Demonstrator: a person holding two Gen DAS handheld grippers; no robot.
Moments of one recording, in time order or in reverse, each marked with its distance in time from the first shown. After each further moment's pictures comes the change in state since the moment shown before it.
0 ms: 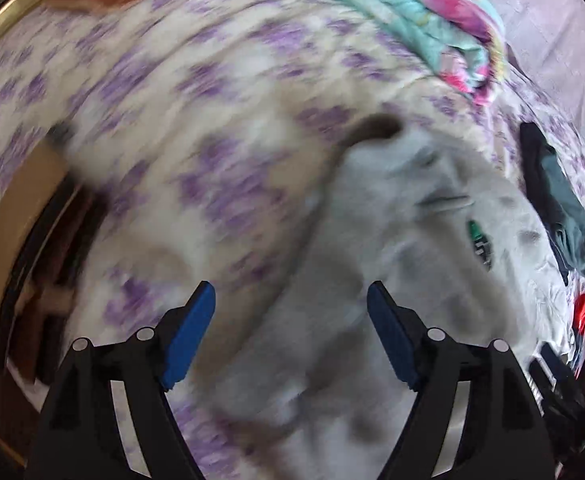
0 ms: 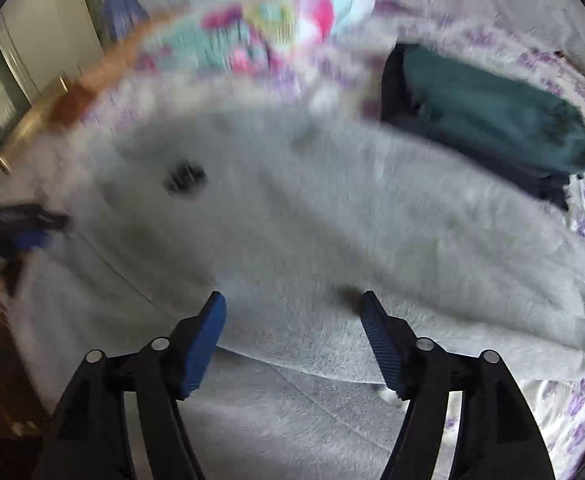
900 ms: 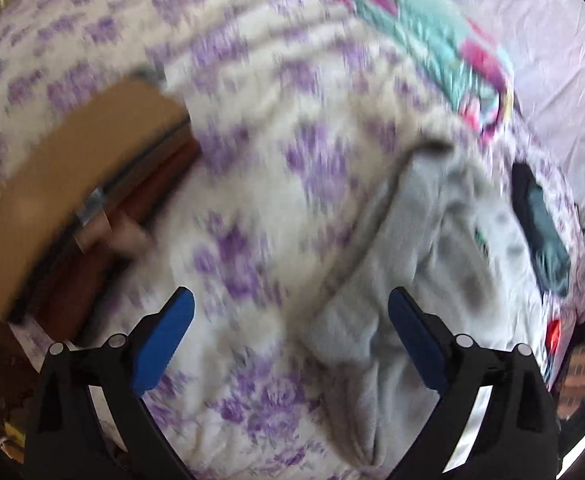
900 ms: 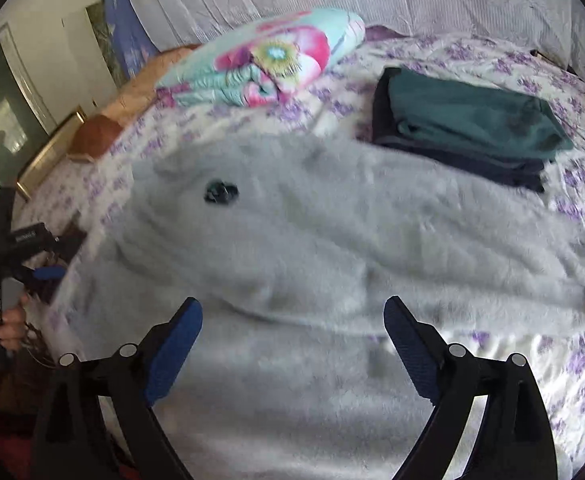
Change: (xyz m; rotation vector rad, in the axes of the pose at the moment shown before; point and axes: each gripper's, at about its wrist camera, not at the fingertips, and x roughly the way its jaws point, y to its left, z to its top) left arm -0.030 0.054 -0.013 -0.109 -0.071 -0.082; right arm -0.089 -0.010 -0.004 0.068 -0.215 0.109
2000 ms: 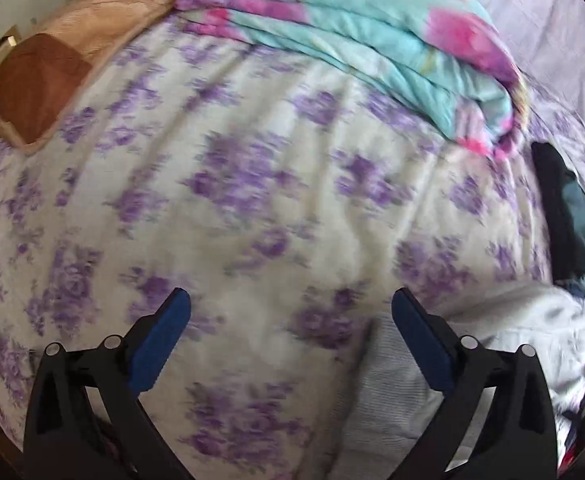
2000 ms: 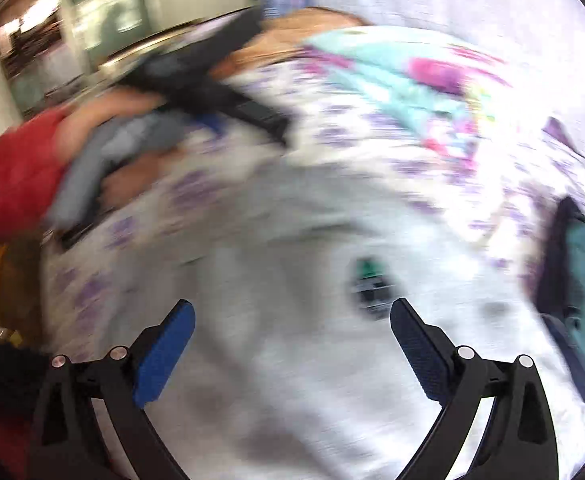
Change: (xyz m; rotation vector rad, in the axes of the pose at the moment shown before) left arm 0.099 -0.107 0.149 0.371 0.018 0.100; right arm 0.083 0.117 0.069 -0.473 0.053 0.092
